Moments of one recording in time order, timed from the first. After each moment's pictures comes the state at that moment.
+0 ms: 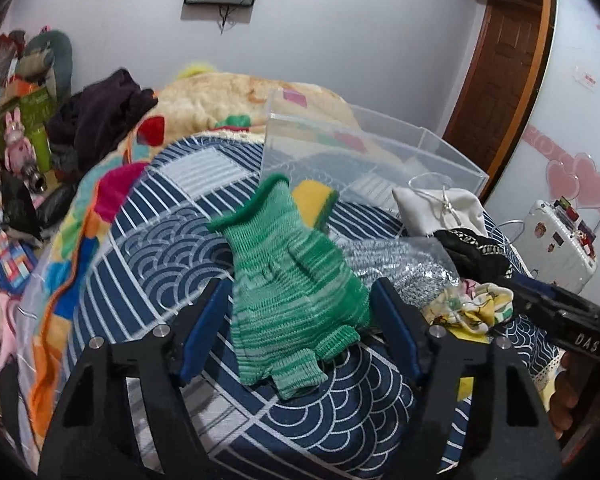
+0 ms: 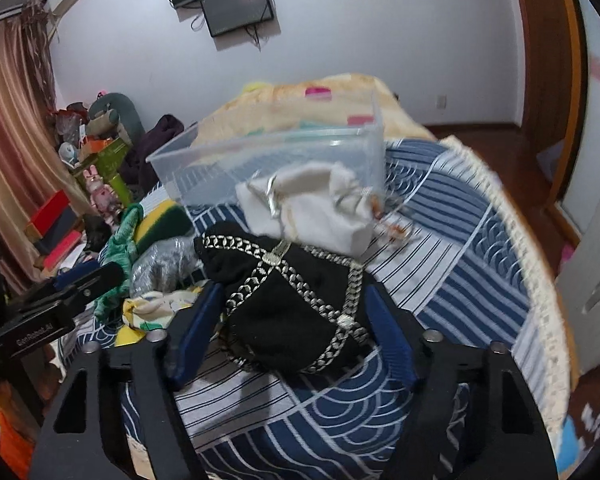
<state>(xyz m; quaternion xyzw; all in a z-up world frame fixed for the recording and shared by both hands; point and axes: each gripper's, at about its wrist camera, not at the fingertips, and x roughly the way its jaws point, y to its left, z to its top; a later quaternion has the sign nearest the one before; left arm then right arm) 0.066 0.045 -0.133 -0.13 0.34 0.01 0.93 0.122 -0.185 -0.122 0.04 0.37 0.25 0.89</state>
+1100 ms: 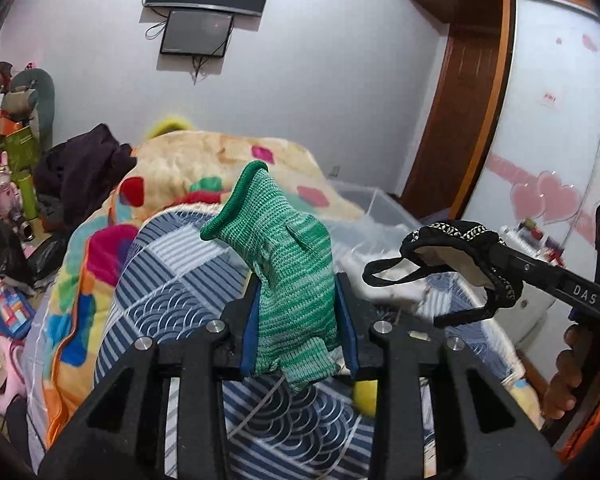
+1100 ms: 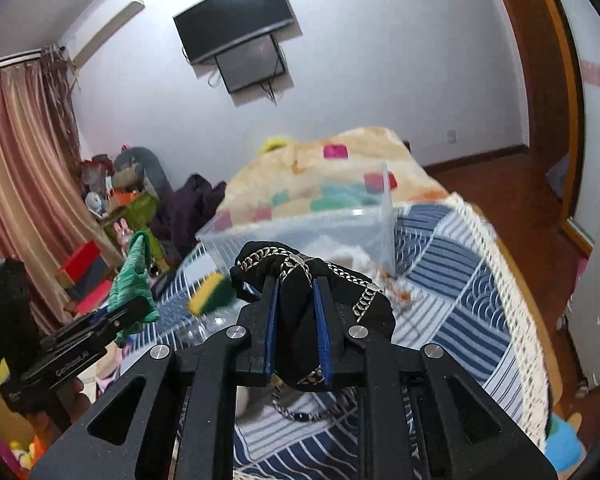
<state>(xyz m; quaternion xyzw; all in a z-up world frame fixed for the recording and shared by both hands) 0.035 0.040 -0.057 -0.11 0.24 -0.03 0.96 0.104 -0.202 -0.058 0.10 0.27 0.27 0.92</state>
